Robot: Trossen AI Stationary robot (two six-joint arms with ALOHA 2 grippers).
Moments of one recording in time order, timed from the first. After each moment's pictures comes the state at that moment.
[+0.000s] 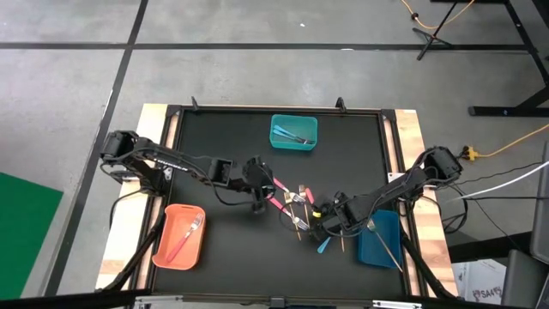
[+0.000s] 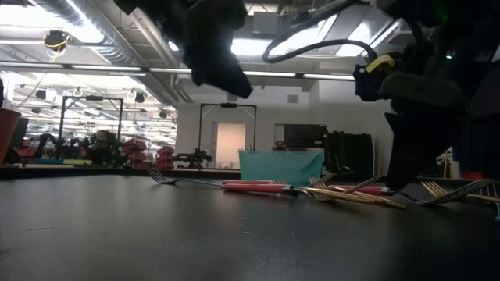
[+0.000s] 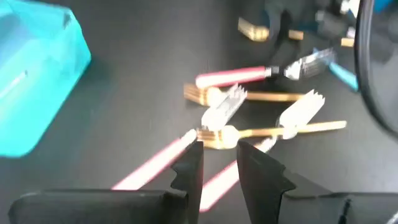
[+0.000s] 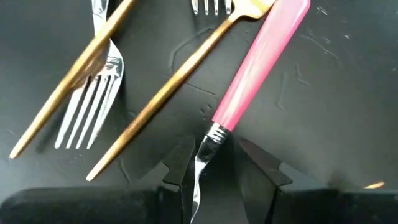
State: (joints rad) left arm -0.11 1.58 1.04 -0.21 -0.22 -0.24; right arm 0.46 1.68 0.91 -0.55 0.32 1.10
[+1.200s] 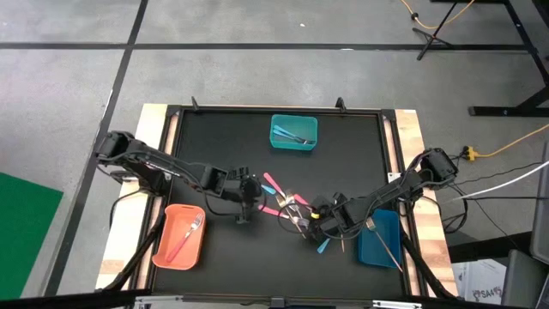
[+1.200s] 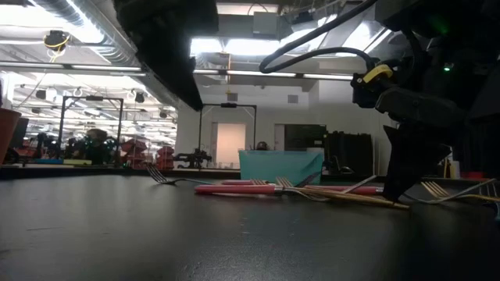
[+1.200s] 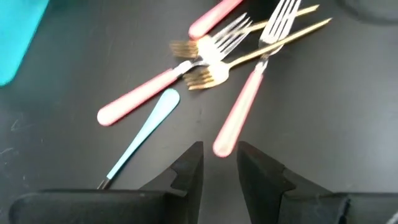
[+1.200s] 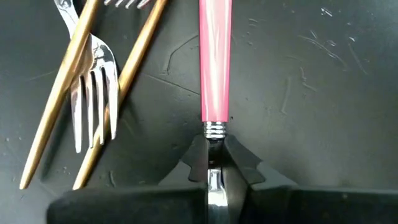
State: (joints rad) left arm -0.21 1.53 1.04 -0.49 -0.22 -0.31; right arm 0.46 1.74 0.92 -0.53 0.36 1.09
